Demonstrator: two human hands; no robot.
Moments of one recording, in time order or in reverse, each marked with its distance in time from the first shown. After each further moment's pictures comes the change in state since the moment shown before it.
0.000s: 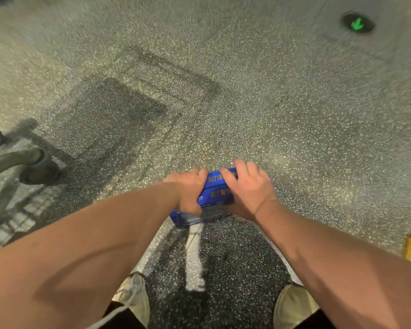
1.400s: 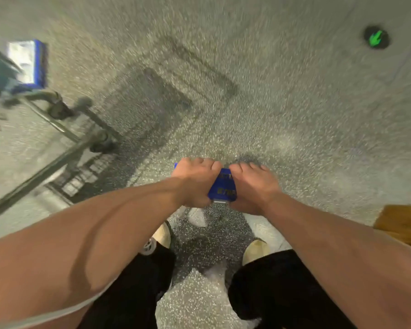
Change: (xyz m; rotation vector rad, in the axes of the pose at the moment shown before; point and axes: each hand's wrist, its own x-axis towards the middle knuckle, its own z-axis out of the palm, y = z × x) left_hand -0.180 0.036 -0.181 0.043 0.145 -0.018; right_hand -0.037 -0.006 -0.268 0.199 -0.382 -0.114
